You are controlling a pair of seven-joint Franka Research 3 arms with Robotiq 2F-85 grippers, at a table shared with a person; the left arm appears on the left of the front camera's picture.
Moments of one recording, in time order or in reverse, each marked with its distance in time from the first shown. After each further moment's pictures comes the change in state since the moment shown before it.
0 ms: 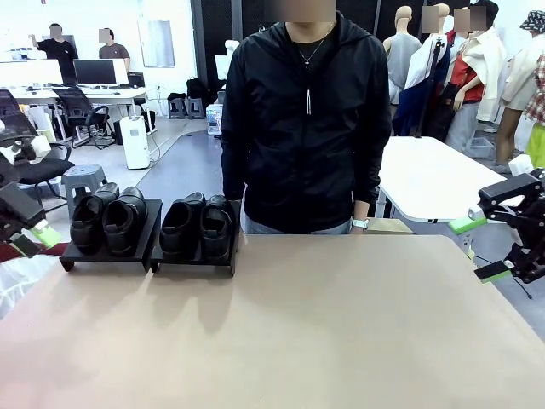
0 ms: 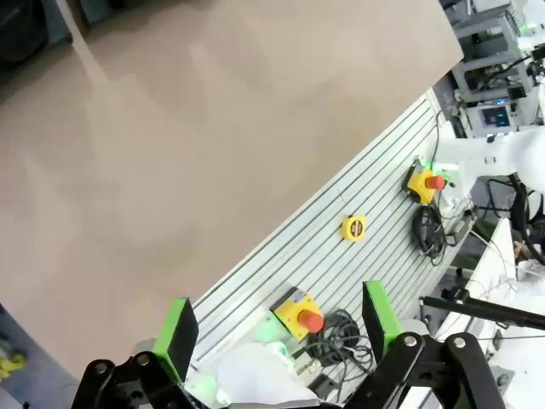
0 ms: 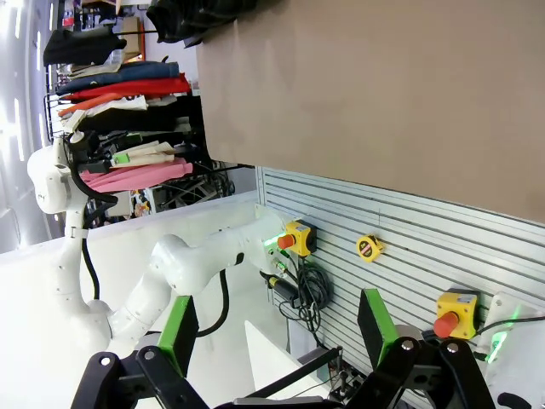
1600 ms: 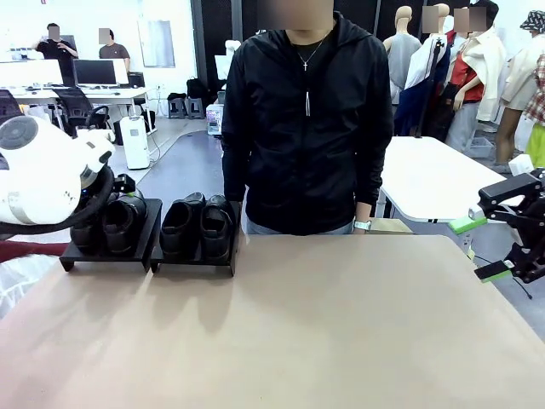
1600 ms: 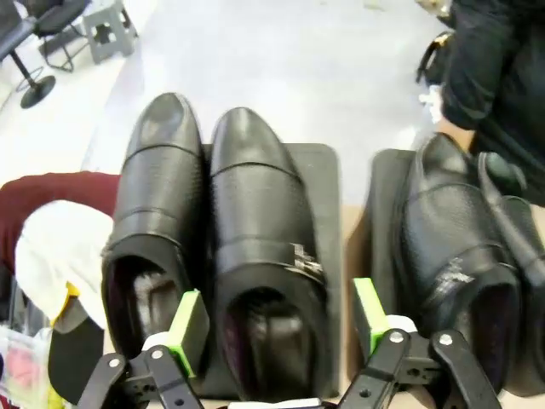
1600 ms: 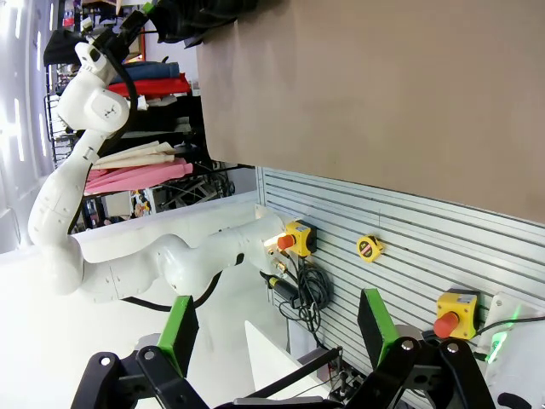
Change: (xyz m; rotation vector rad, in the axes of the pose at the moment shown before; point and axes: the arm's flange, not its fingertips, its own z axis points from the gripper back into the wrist) left arm 0.196 0.109 -0.098 0.684 -0.693 0.226; right arm 0.000 0.000 0.000 0.000 -0.001 0.000
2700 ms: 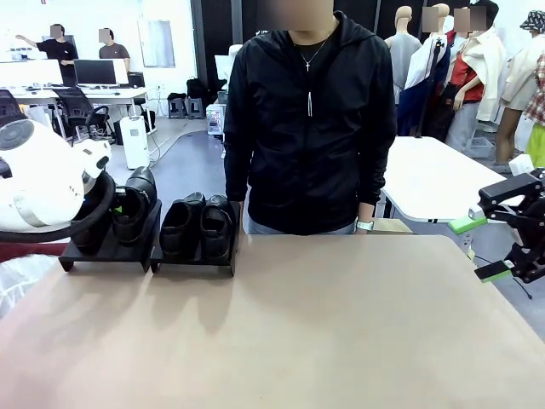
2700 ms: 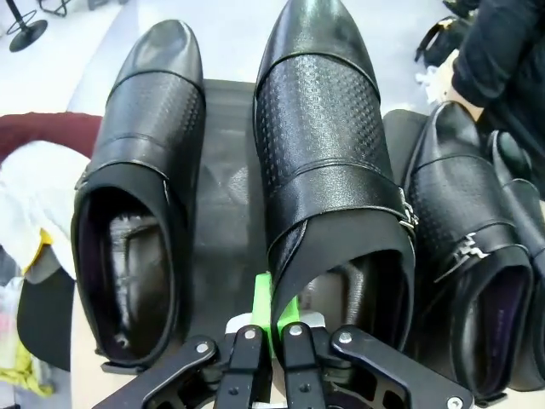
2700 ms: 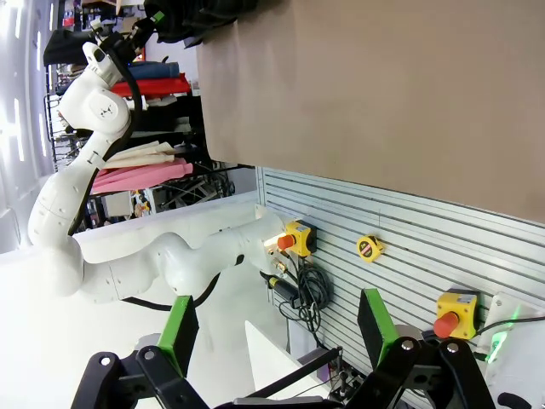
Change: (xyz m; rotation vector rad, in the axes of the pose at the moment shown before) left arm -0.019 0.013 -0.016 -0.012 0.113 0.112; right arm 0.000 0.000 0.000 0.000 0.000 0.000
